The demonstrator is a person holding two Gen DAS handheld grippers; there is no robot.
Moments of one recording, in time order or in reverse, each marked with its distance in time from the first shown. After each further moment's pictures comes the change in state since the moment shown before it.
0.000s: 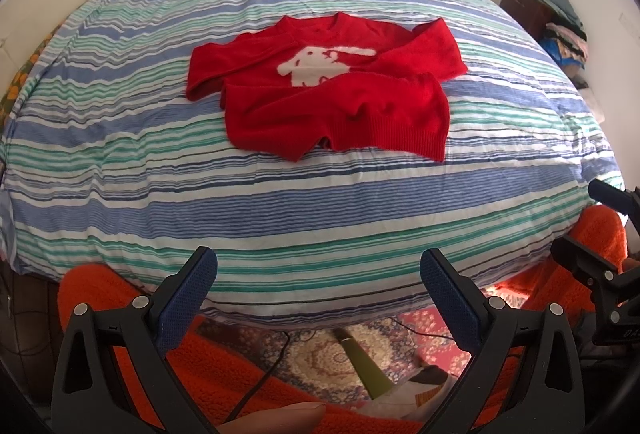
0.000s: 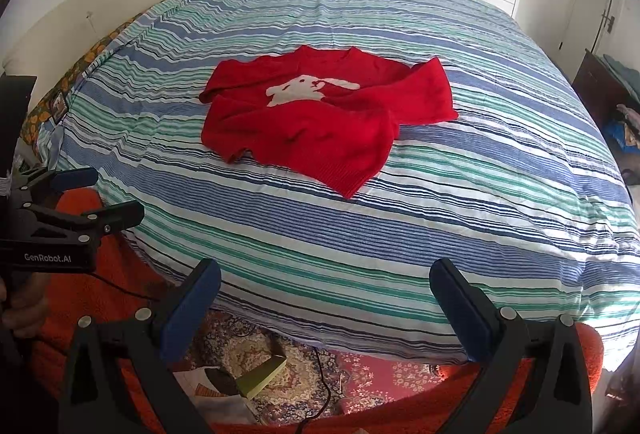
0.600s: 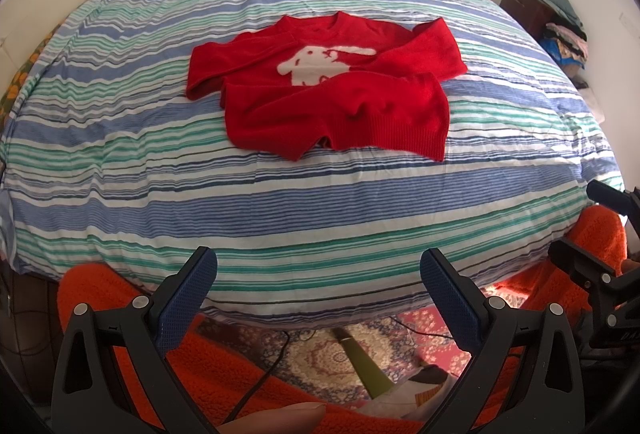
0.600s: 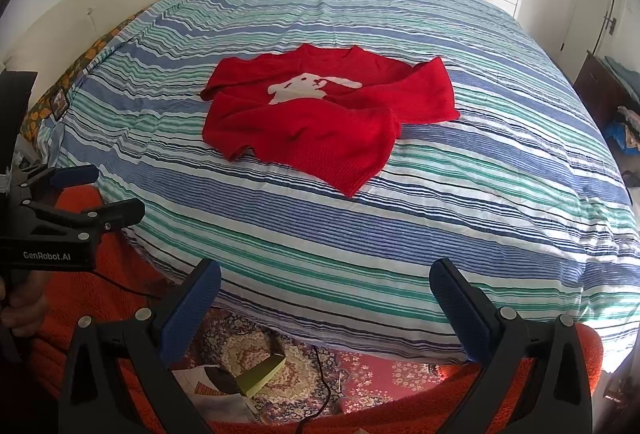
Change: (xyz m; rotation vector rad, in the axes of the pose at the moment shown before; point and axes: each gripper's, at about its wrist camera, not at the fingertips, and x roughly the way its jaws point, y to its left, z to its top) left arm 0.000 0.000 0.001 0.000 0.002 0.000; right arm 0.003 0.001 -0.001 -0.008 0.008 0.001
